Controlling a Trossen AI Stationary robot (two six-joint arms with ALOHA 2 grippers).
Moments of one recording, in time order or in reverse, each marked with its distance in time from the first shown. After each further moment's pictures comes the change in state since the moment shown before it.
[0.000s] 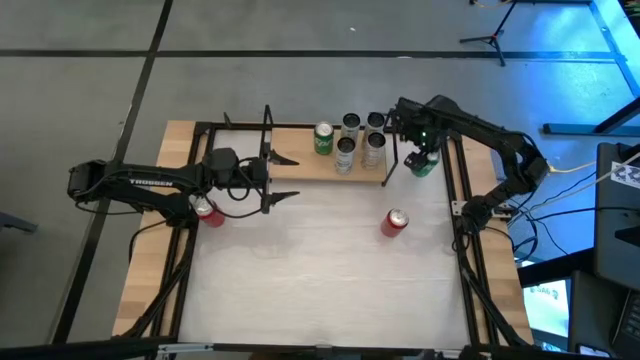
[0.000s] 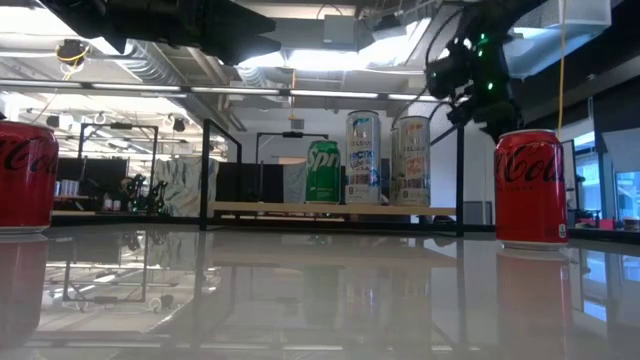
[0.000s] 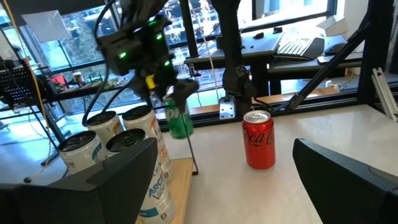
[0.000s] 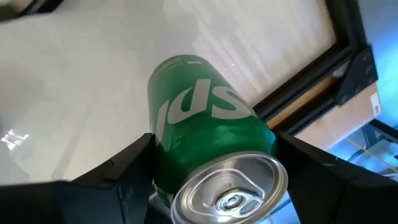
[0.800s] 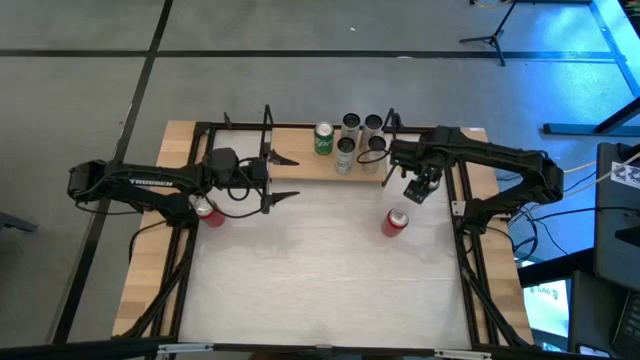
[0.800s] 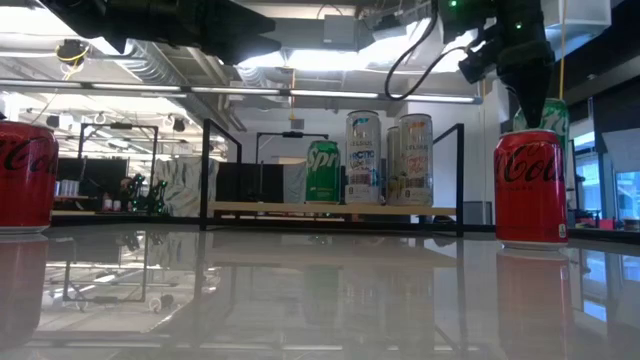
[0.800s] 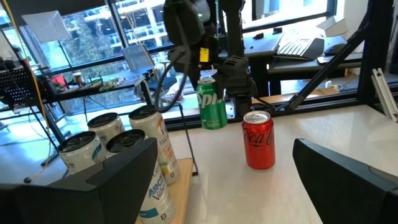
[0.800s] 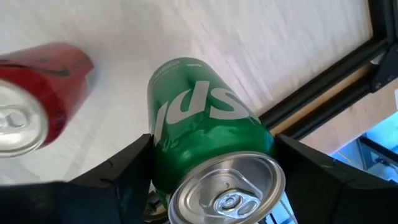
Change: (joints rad) left arm -0.002 0.000 0.000 0.001 0.000 0.000; right arm 0.460 -0.162 -0.005 -0.164 -0.050 0.371
